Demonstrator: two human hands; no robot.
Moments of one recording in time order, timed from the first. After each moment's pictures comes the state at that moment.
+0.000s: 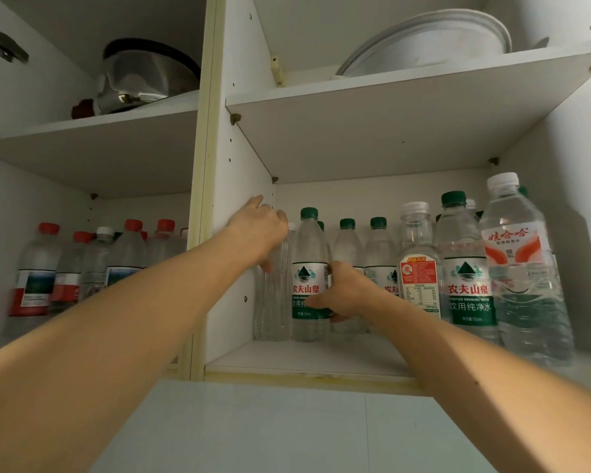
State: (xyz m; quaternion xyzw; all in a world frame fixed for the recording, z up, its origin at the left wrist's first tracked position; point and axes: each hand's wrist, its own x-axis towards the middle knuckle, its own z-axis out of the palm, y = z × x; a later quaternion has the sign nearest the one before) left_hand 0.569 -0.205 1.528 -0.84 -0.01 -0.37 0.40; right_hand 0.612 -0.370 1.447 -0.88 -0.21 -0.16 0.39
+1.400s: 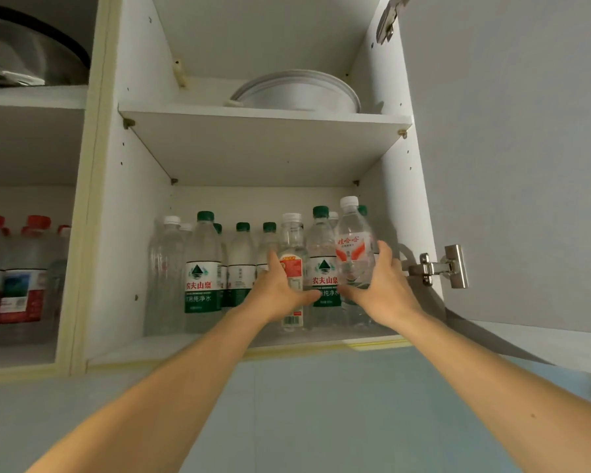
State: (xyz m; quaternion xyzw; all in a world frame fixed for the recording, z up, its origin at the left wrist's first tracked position) left_hand 0.542 -0.379 1.424 -0.86 0.23 -0.24 -0.39; right_hand 0.498 -0.570 1.406 -0.83 -0.04 -0.44 0.35
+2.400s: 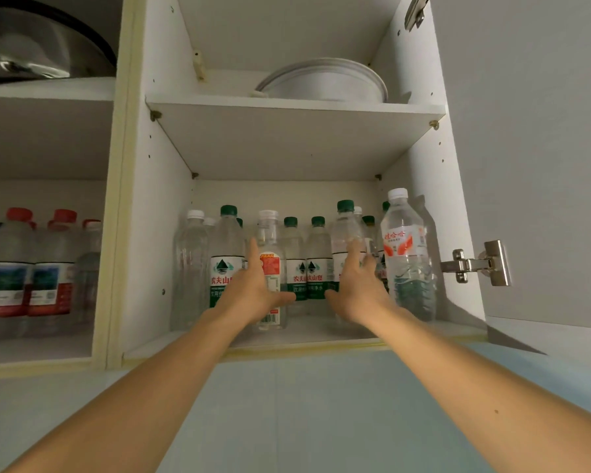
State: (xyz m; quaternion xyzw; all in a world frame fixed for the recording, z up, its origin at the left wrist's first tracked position) left_hand 0.565 -0.307 1.416 -0.88 0.18 -0.31 -0.32; right_hand 0.523 -0.493 1.410 -0.89 -0.01 -0.37 0.25
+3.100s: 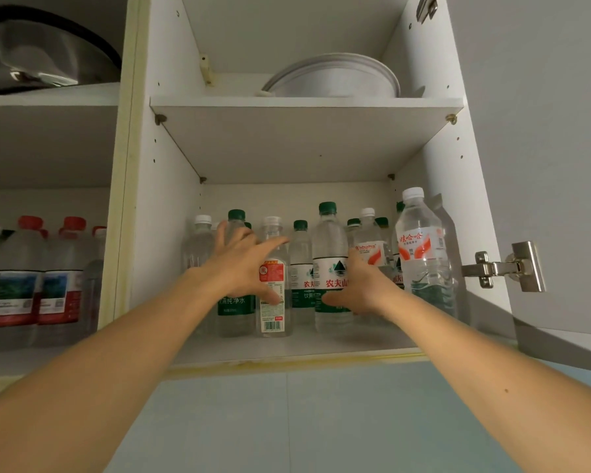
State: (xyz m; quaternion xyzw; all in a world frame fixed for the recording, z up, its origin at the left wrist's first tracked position) left_hand 0.591 -0.269 1.476 -0.89 0.19 -0.40 0.08; right_hand 0.542 -0.499 1.436 -0.89 -0.12 -0.26 0.35
